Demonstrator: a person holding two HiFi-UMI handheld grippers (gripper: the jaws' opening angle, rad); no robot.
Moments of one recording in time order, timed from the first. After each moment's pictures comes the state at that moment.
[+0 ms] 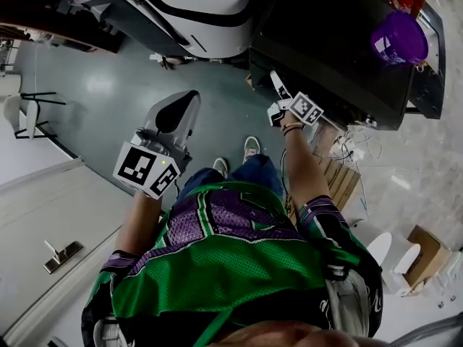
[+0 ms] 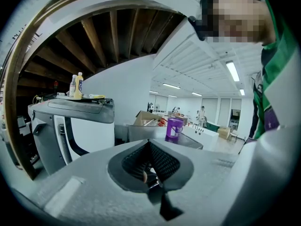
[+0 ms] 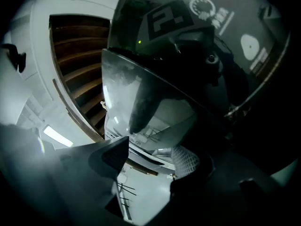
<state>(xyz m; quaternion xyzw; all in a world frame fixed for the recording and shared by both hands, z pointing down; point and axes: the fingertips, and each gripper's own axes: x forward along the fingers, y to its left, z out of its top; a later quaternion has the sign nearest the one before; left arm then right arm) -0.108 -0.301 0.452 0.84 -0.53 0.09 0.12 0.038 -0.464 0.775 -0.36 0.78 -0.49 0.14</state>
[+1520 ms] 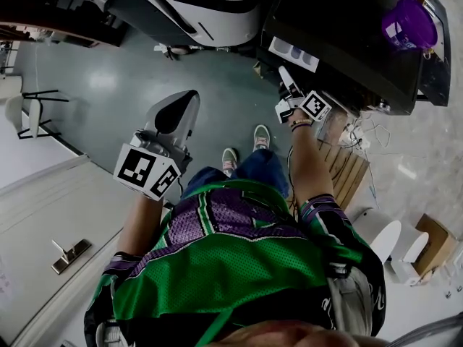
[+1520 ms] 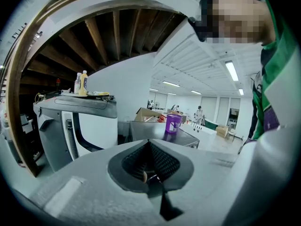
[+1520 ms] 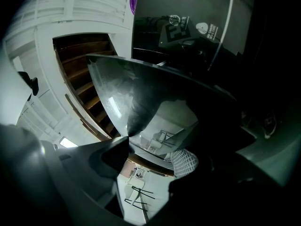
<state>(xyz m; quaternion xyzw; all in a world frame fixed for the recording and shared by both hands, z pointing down) -0.143 -0.258 0.463 0.84 -0.52 0.10 0.13 0.023 -0.414 0.772 -0.31 0.76 -0.52 0.22</state>
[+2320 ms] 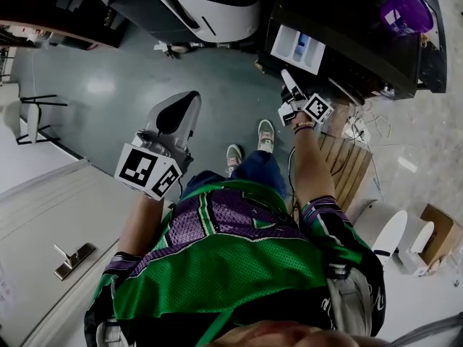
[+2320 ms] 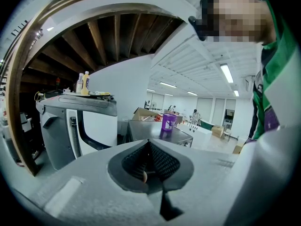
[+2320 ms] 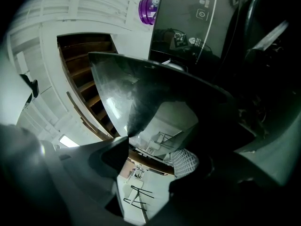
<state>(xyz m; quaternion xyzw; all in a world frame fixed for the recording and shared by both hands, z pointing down) -0.172 -0.203 0.466 0.85 -0.50 0.10 0.13 0.009 -0.355 0.763 -0.30 0.78 -0.49 0.23</state>
